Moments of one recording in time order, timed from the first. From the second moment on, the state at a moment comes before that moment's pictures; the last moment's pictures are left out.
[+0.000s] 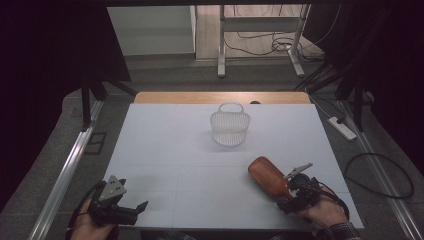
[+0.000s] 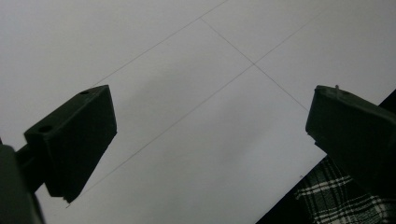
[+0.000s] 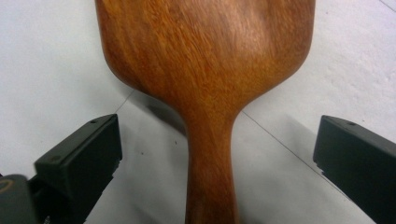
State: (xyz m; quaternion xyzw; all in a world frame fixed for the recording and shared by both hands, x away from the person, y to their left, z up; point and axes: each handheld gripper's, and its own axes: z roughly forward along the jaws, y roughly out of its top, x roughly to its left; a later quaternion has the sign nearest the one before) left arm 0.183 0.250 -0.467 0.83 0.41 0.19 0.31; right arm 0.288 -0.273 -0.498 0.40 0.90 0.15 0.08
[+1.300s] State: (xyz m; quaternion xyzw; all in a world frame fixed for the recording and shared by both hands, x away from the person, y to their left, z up) left arm 0.183 0.248 -0.467 0.84 0.41 0.19 0.31; right arm 0.287 -0.277 -0.485 0.40 0.90 0.18 0.06
